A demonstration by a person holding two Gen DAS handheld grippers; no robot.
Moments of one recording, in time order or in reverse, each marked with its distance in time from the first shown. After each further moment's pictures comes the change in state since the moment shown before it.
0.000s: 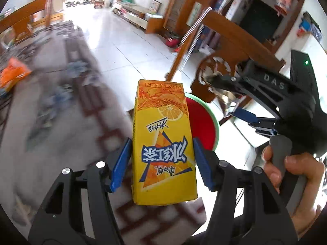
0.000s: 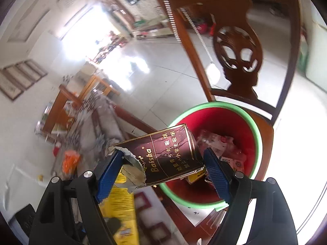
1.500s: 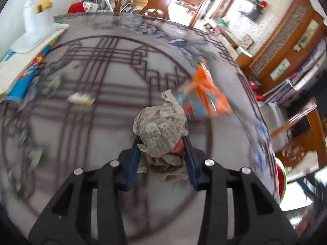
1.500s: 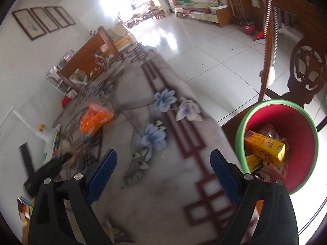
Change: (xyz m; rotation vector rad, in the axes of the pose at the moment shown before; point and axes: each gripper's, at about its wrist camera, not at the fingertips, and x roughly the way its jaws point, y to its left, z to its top) left arm -0.136 0.353 -0.021 -0.485 -0.120 0.349; right arm 0.071 0.184 -0.074 -0.353 0.158 0.052
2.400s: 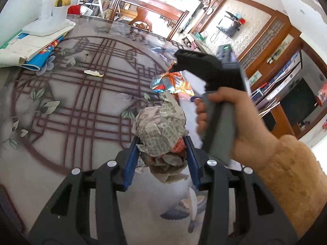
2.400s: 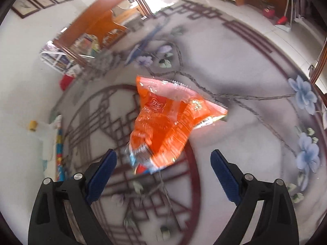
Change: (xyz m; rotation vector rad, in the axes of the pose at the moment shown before) left arm -0.082 0.018 -0.067 -0.057 -0.099 -0.211; right arm 0.196 0.205 0.037 0.022 0.194 -0.020
